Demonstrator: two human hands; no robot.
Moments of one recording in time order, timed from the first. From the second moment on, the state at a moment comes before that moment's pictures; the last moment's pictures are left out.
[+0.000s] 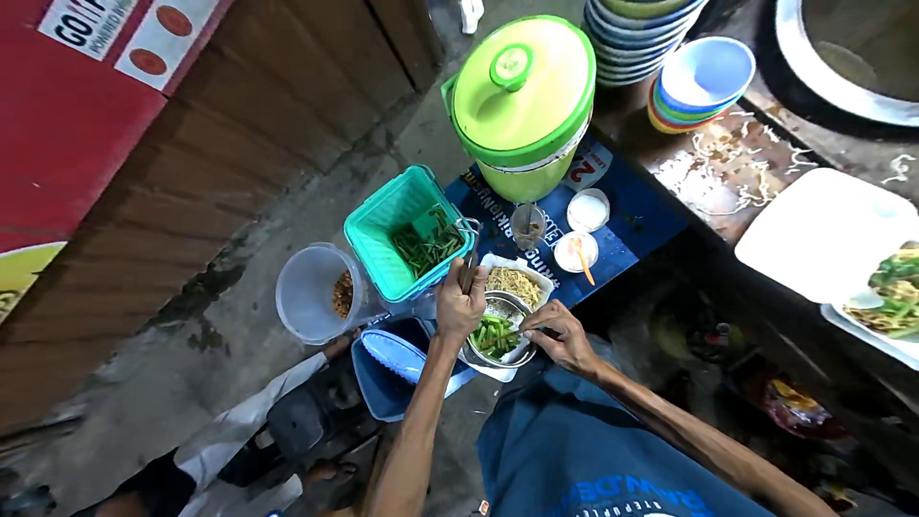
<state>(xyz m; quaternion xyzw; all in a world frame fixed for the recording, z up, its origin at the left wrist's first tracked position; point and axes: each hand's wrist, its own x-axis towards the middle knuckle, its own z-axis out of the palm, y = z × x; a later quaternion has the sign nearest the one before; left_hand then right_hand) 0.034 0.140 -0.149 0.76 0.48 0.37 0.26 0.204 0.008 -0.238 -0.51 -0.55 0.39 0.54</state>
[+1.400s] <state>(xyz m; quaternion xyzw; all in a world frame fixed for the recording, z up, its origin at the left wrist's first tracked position) 0.057 0.171 -0.165 0.74 0.47 0.27 0.40 0.217 0.008 -0.264 -0.57 -0.41 0.40 0.59</state>
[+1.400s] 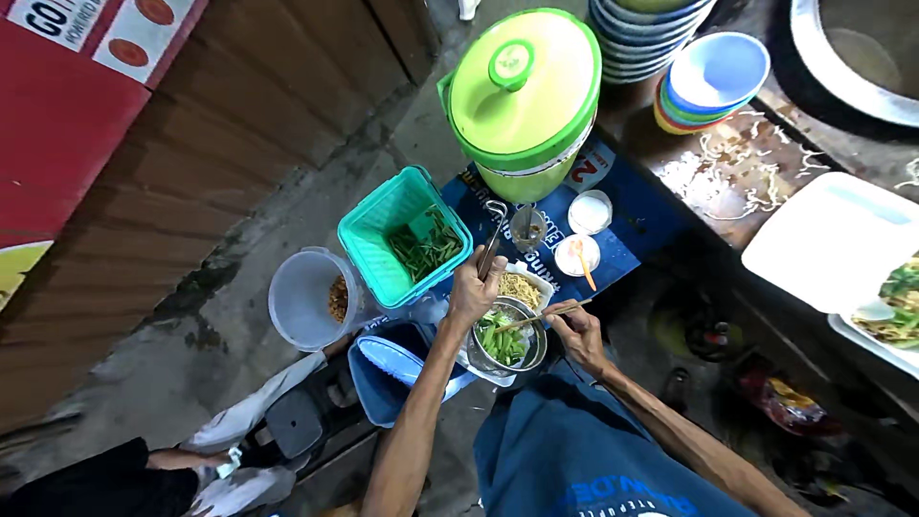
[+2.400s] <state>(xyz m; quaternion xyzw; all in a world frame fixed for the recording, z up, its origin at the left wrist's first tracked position) 0.081 0.188 -0.166 0.72 0.49 0.20 0.44 0.224 0.013 -0.270 -0.56 -0.40 0.43 0.58</state>
